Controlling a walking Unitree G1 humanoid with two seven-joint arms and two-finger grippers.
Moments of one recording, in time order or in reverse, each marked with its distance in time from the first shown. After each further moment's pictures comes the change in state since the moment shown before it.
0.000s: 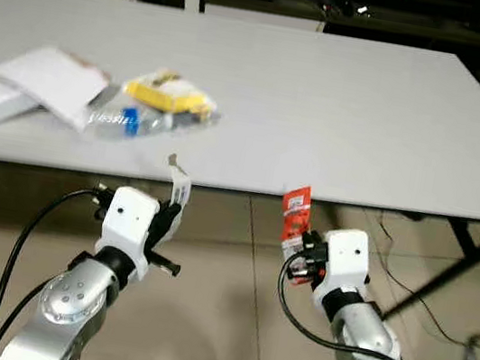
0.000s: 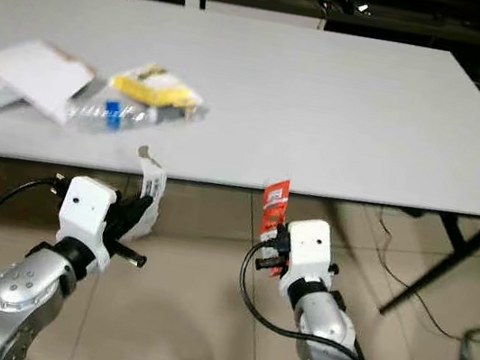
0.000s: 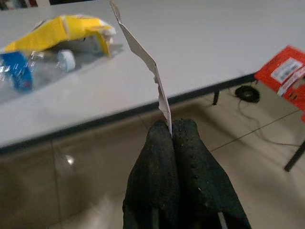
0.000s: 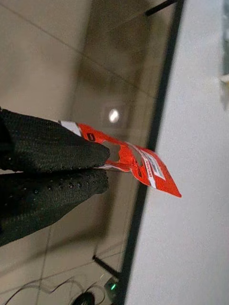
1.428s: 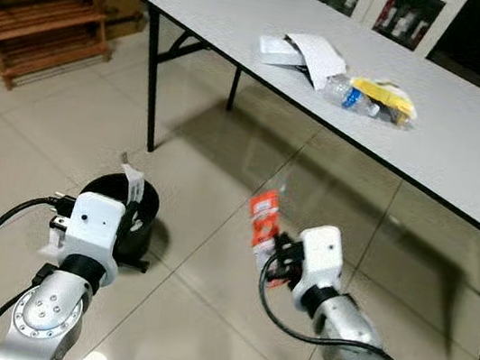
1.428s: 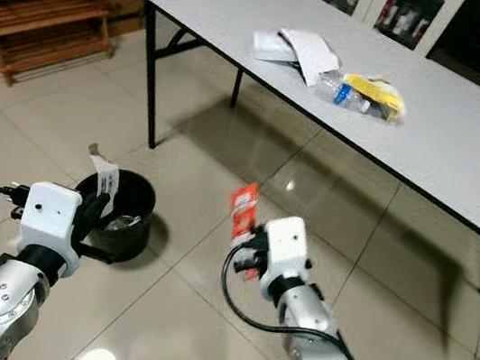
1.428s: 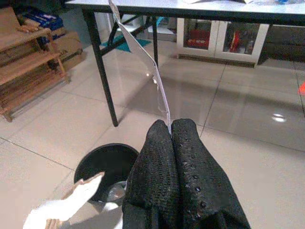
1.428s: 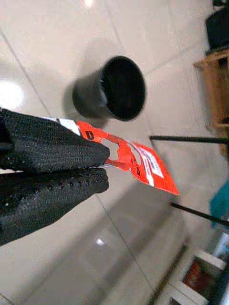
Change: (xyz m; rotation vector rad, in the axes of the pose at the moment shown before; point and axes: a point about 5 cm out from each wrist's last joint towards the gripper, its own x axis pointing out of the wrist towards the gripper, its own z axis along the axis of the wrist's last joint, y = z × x) left arm -0.021 0.024 -0.013 0.062 0.036 0.229; right arm 0.015 0.021 -0.015 0.038 0.073 0.174
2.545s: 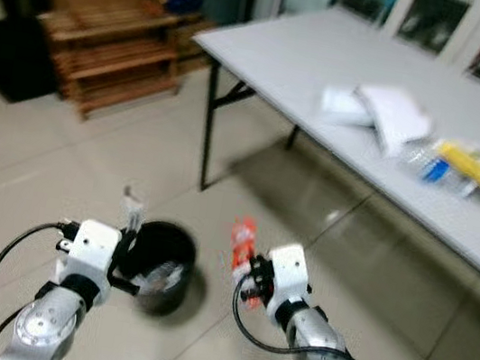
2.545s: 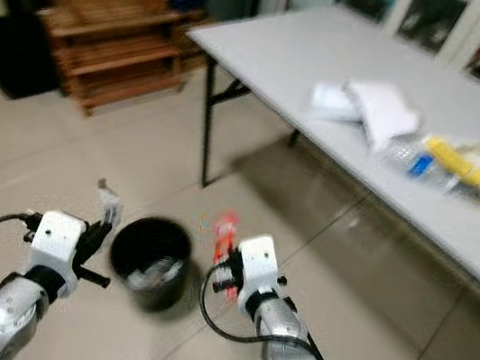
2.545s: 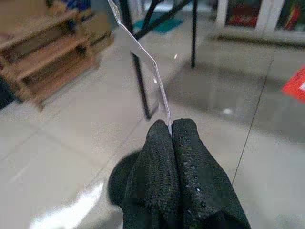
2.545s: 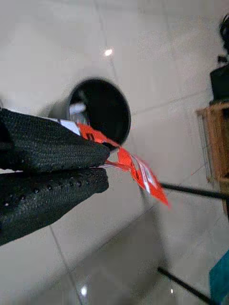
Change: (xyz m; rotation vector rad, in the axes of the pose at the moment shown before) left arm 0.008 0.009 -0.060 -0.002 0.087 -0.078; right arm 0.019 0.021 -0.041 -0.012 0.089 0.070
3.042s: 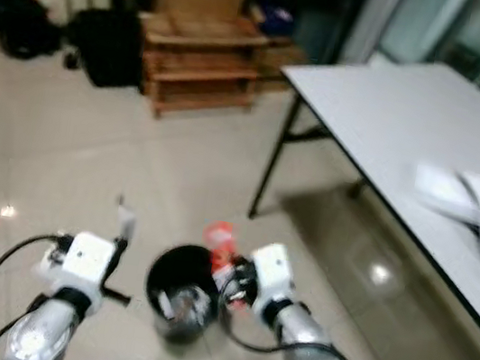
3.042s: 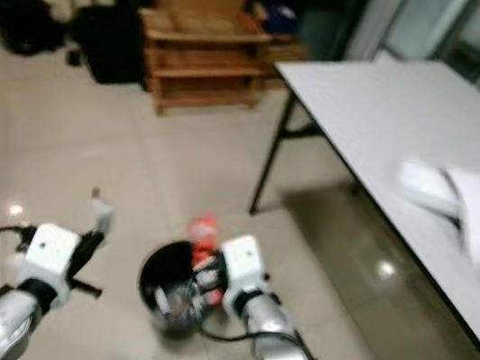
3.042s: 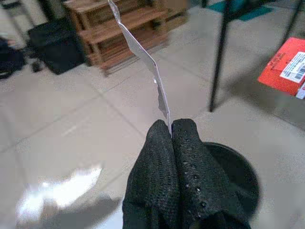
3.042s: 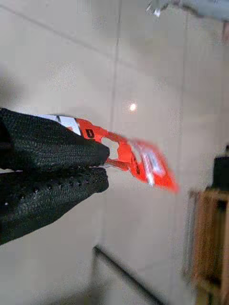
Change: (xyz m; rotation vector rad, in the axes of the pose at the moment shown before) left arm -0.007 0.001 -0.017 0.021 0.027 0.026; right arm 0.014 0.015 -0.001 -0.025 -0.019 0.113
